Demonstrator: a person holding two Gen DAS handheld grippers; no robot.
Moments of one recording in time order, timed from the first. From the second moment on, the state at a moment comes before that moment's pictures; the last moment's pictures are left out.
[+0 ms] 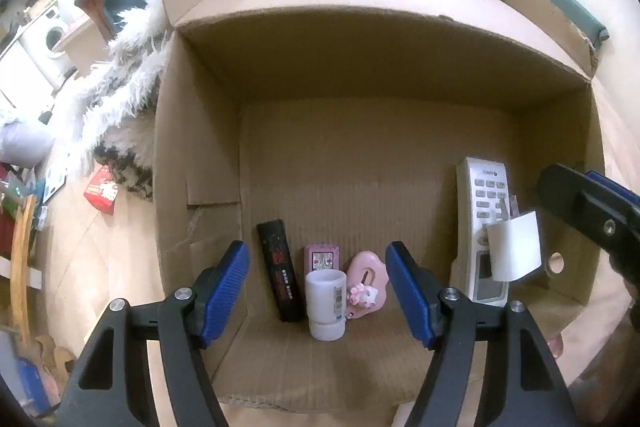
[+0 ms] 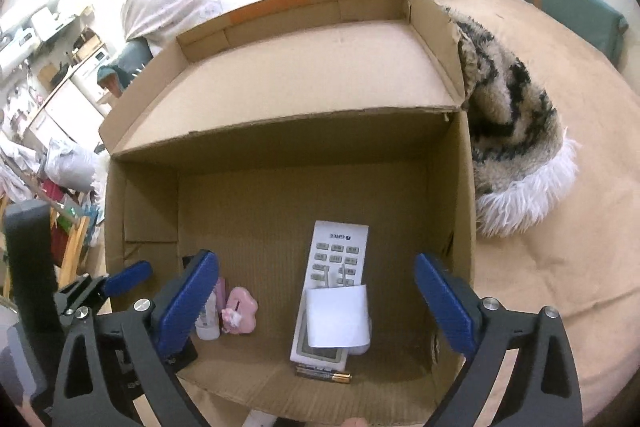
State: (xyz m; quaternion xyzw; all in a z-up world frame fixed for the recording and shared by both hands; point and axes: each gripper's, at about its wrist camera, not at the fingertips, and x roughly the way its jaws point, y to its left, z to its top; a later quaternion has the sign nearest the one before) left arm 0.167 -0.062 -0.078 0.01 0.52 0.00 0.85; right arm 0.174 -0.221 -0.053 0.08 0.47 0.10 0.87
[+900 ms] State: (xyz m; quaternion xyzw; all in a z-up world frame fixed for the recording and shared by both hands) left arm 0.091 -0.049 -0.036 0.04 0.48 -0.03 0.88; right arm 0.103 -0.265 -0.028 0.09 0.47 0.09 0.87
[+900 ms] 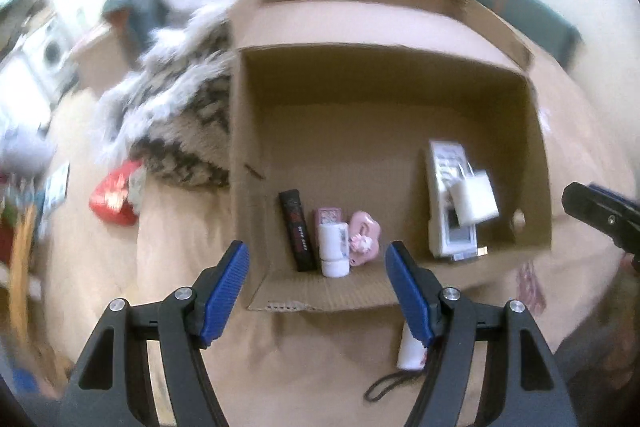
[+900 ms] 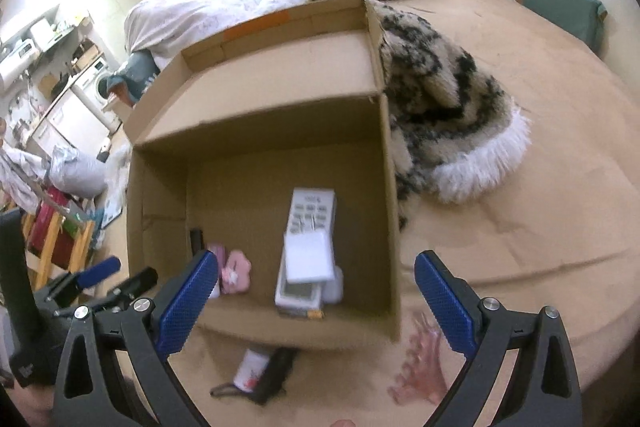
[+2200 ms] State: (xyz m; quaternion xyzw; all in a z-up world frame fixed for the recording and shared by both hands) left arm 0.081 -0.099 -0.157 0.00 0.66 -0.12 0.74; right arm 0.081 -0.300 -0.089 0.13 0.58 0.04 0.80
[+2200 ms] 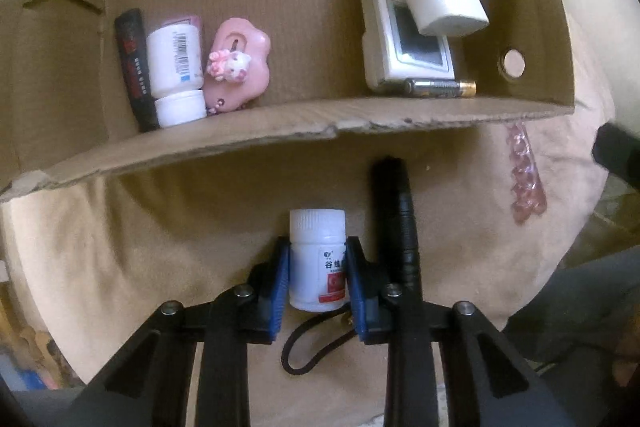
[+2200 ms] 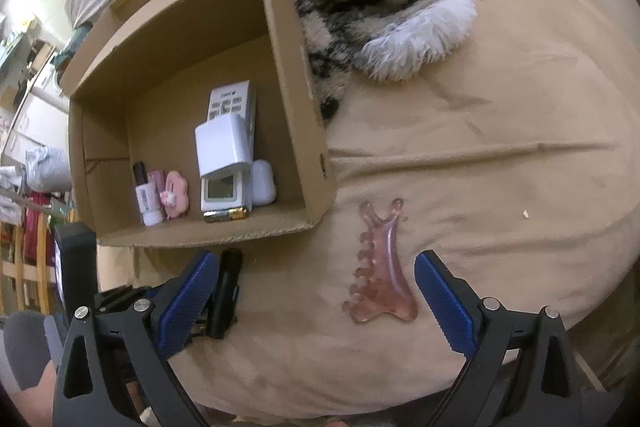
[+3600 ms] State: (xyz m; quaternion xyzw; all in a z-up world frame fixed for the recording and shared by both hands) left arm 0.067 -0.025 -0.075 -0.06 0.58 -0.02 0.81; right arm 0.079 -0.180 -0.176 0.07 0.67 0.10 0.73
